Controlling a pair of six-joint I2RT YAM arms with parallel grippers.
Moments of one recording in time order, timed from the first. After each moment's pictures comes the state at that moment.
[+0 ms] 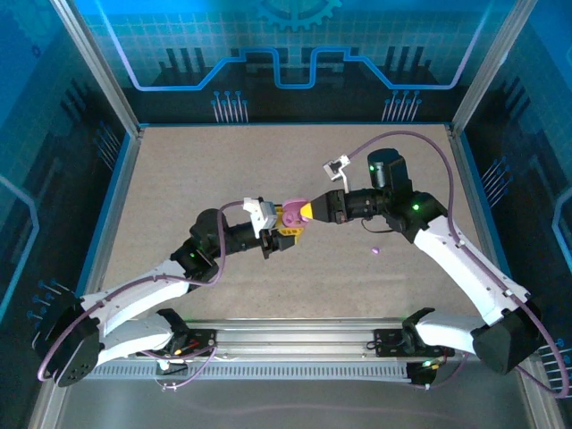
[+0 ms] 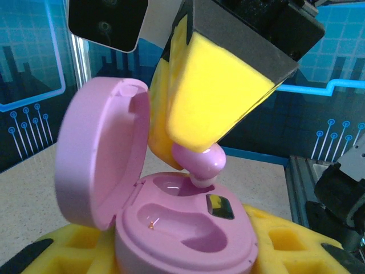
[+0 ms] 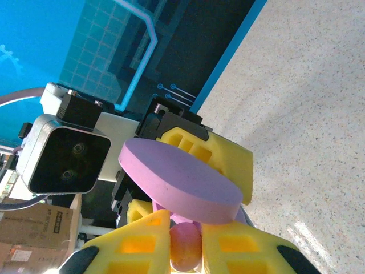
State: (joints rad) left arm -0.70 1.07 0.57 0.55 0.49 -0.05; right arm 0.50 1.20 1.14 -0.46 -0.92 0.58
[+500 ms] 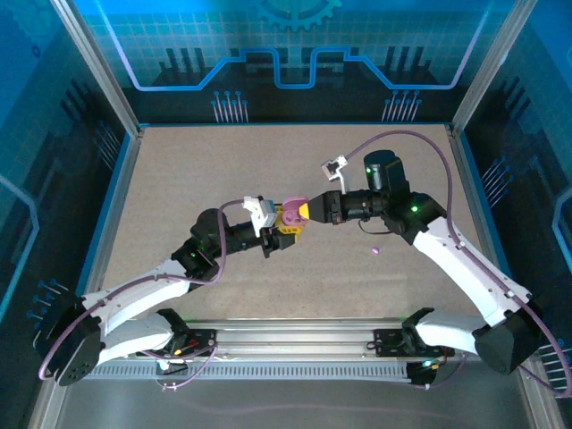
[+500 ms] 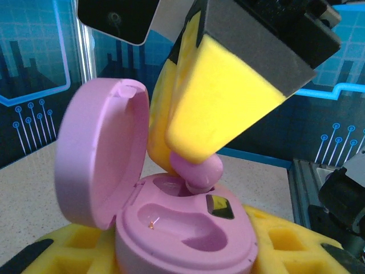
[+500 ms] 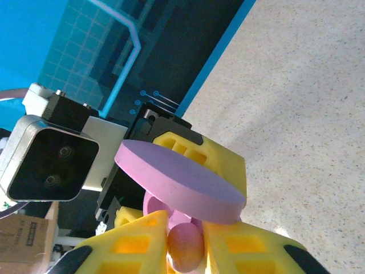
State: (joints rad) left arm -0.70 1.08 0.57 0.55 0.47 -0.07; right arm 0.54 1.19 1.16 -0.49 -0.80 0.54
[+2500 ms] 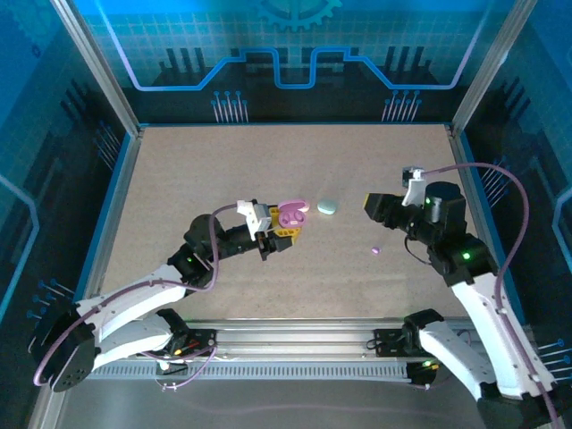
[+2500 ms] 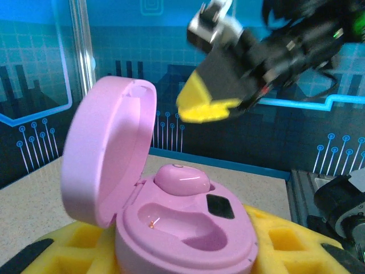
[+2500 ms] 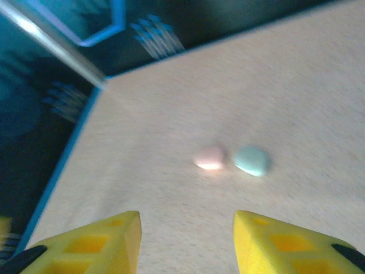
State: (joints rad) left arm -0.71 1.03 0.53 0.60 0.46 -0.07; right arm 0.22 0.81 0.92 -0.62 -0.26 0.51
